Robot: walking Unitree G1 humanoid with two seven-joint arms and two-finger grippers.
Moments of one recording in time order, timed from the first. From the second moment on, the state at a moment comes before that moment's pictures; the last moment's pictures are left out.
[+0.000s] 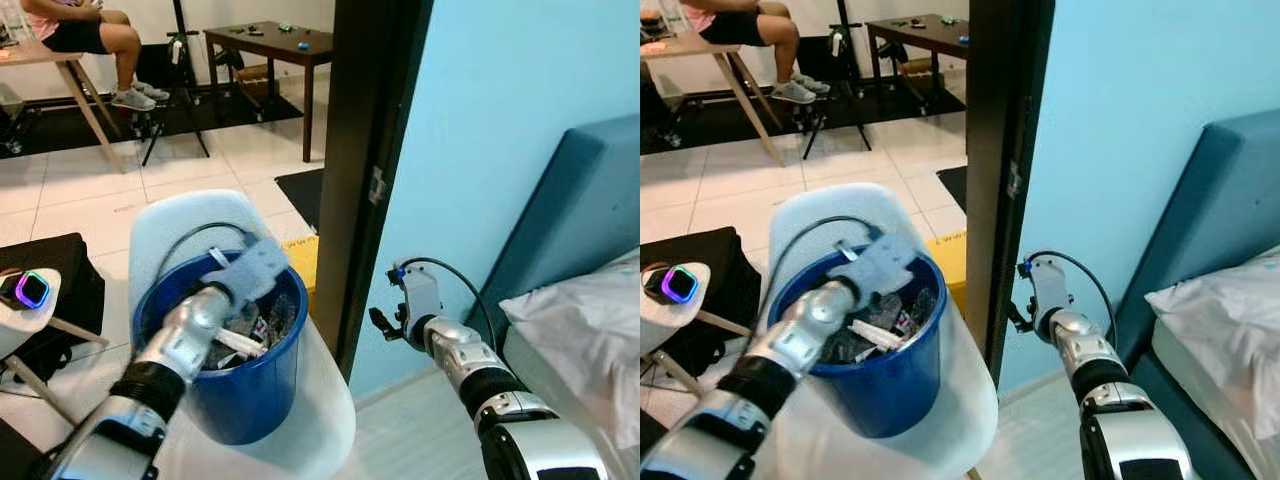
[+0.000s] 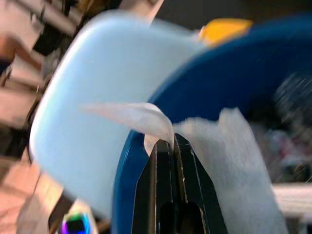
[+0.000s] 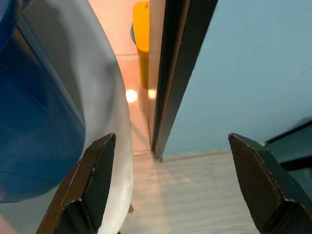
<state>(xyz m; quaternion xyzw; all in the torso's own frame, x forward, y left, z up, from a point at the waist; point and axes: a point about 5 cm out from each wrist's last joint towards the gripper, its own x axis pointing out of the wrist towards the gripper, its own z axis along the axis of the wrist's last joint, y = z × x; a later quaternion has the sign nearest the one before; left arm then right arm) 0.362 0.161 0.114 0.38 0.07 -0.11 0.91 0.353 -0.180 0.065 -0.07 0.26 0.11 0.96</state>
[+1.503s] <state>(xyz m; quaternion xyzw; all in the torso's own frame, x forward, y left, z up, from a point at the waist) 0.329 0.138 0.099 0.02 -0.01 -0.19 0.98 0.335 -0.180 0.040 -0.09 0.29 0.11 0.95</state>
